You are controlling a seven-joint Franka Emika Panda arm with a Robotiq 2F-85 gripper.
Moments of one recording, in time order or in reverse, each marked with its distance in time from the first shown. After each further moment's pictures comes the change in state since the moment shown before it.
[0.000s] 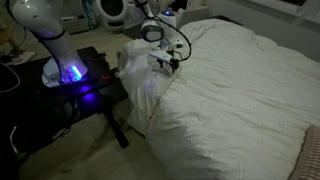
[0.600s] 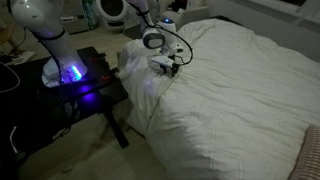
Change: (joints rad) arm -0.013 0.108 0.005 0.056 -0.084 0.095 0.026
